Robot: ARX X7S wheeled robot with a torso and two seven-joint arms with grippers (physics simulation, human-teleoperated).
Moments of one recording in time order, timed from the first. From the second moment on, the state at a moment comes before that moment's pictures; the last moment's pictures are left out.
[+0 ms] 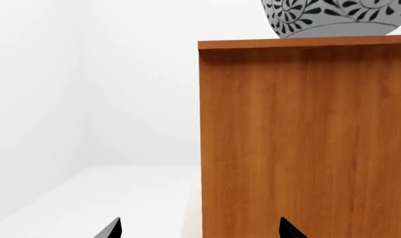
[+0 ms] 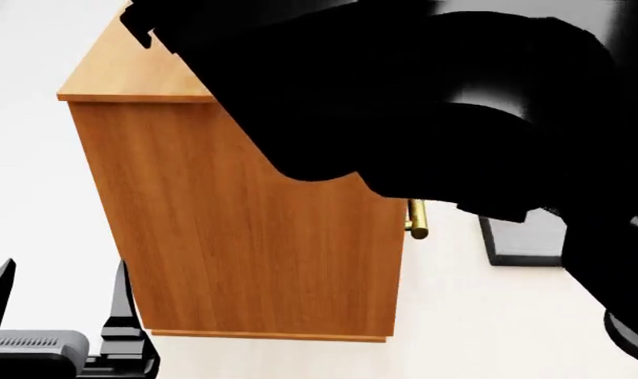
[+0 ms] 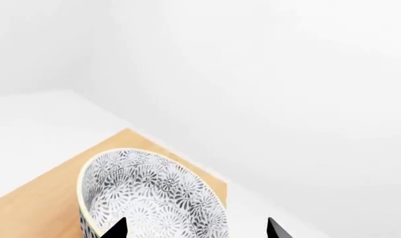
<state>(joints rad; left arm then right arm) -0.19 -0.39 0.42 0.35 -0.32 -0.16 -0.55 1.90 0.33 -0.99 0.02 1.53 1.09 0.95</state>
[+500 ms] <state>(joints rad) -0.20 -0.40 0.43 0.36 -0.32 -0.17 -0.56 1.90 0.59 -0.88 -0.31 1.86 1.13 1.26</state>
